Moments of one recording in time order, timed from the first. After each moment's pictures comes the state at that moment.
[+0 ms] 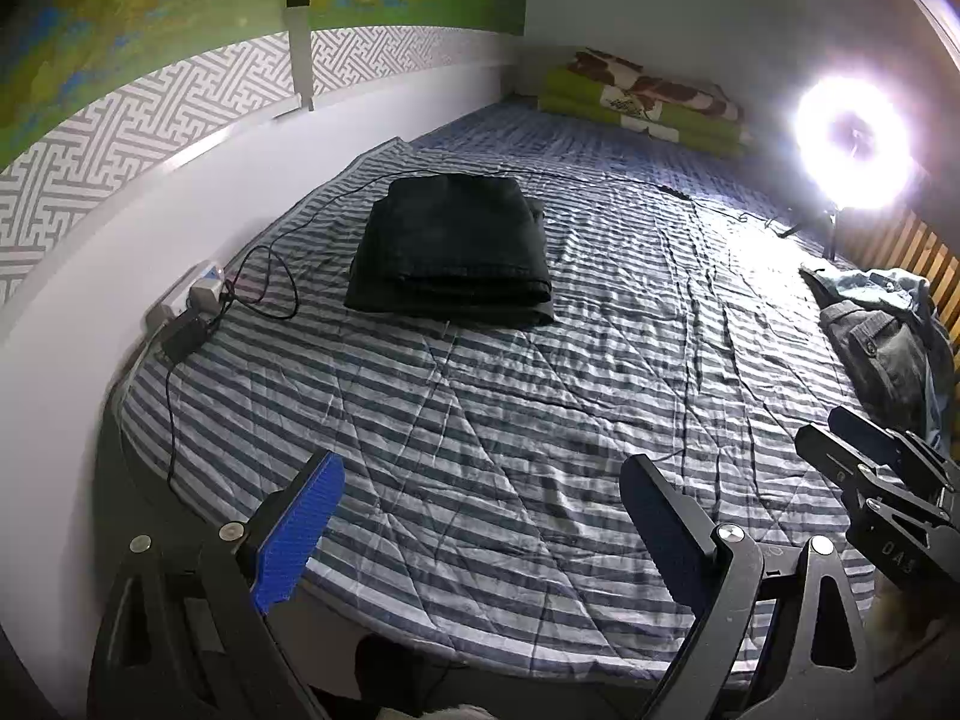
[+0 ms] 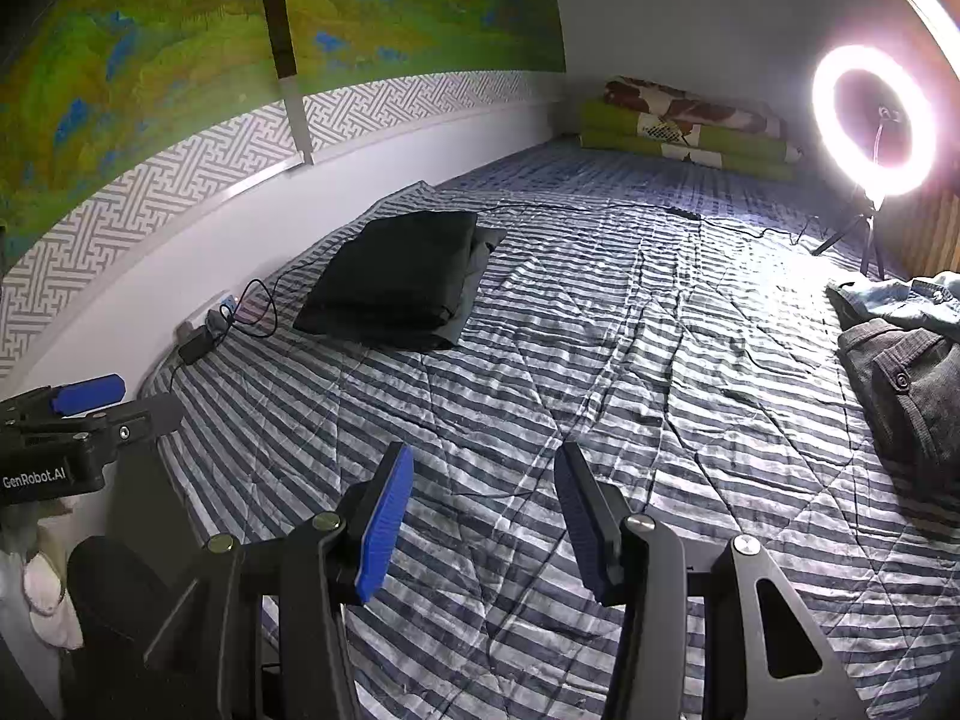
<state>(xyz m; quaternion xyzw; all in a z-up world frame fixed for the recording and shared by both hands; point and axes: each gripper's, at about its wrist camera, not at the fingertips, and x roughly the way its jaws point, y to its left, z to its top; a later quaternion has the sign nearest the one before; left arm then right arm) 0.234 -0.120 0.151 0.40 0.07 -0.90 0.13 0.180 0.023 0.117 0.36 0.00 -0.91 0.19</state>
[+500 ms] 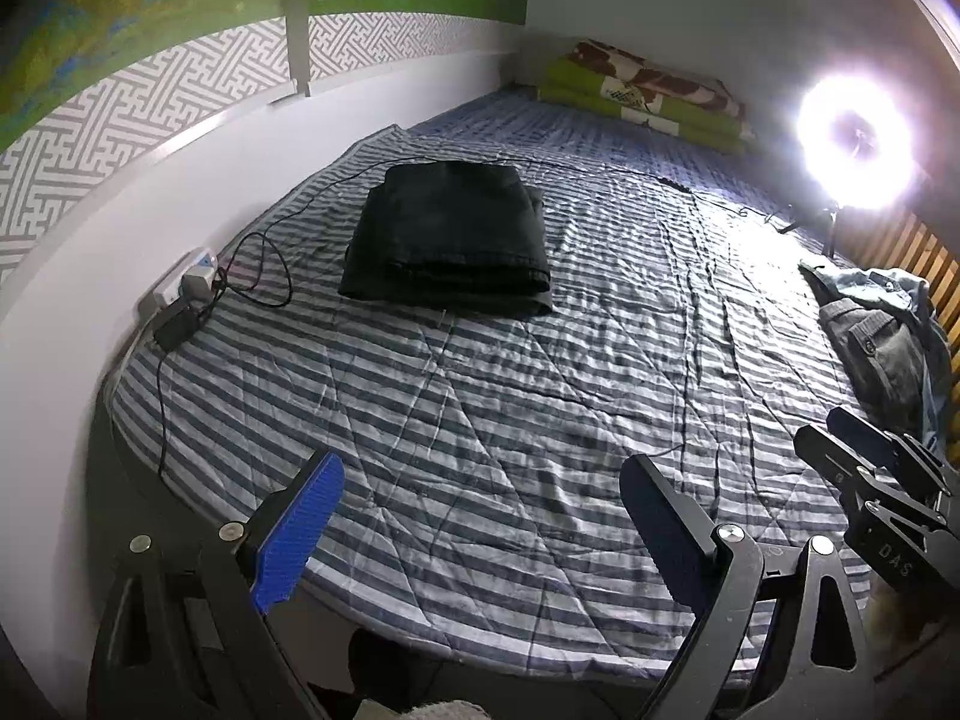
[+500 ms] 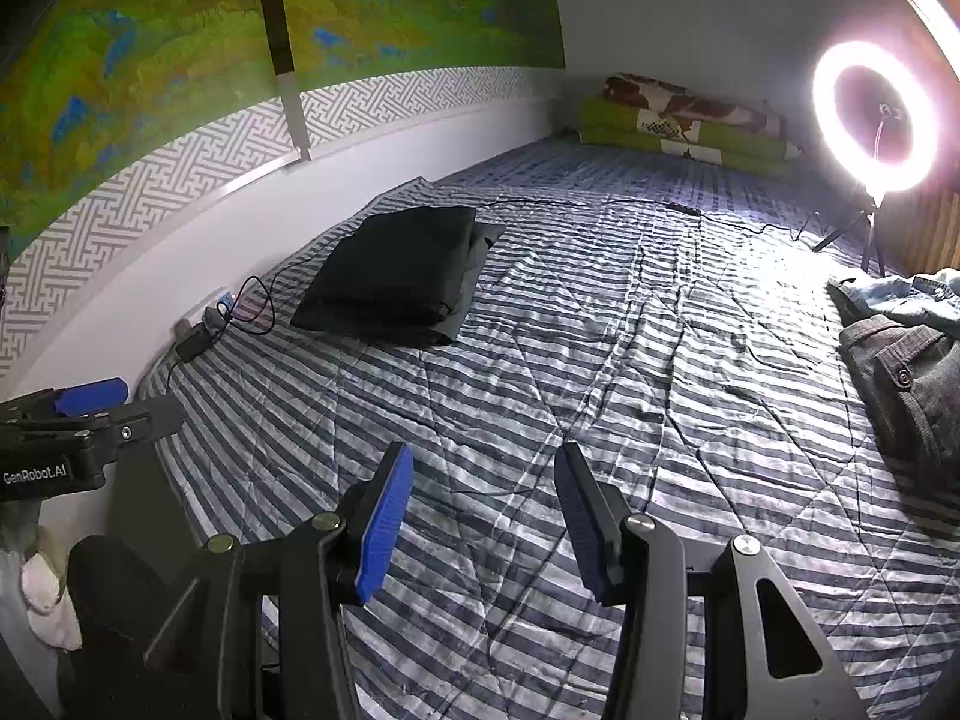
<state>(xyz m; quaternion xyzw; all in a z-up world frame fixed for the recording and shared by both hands) 0.227 -0.127 0.143 0.41 0.08 -0.90 0.13 0.178 0.024 0.113 0.36 0.00 -0.91 0.19</state>
